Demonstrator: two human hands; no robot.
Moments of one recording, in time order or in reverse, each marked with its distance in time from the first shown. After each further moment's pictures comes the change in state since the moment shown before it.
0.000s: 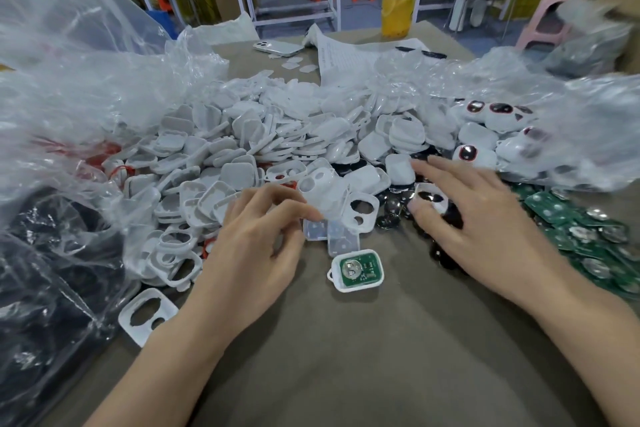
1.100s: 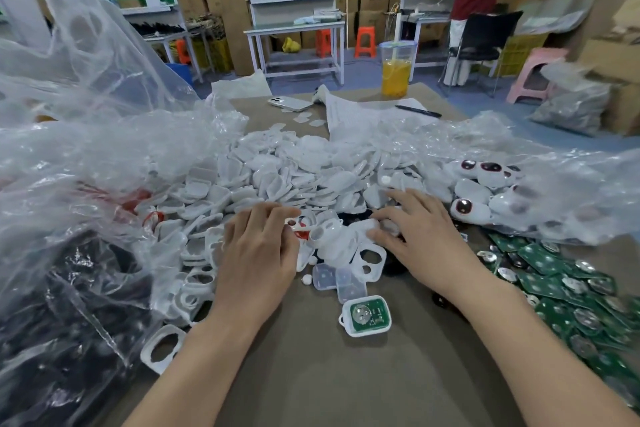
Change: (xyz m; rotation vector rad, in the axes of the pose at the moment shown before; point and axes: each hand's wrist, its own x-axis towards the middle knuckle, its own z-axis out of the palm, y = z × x) left_hand 0.034 -0.028 0.011 0.300 0.293 -0.066; right_hand 0.063 -0.015 0.030 -0.060 -0.072 -0.051
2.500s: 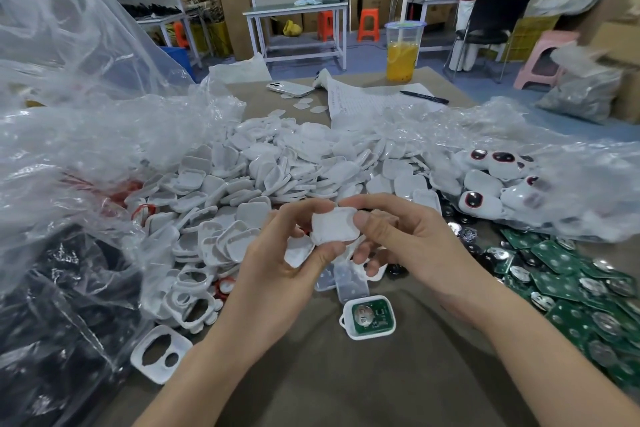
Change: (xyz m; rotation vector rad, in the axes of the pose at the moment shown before) left_hand -0.008 0.034 -0.025 -0.714 -0.214 -0.198; right_hand -0.019 -0.049 -0.020 1.338 -0.162 0.042
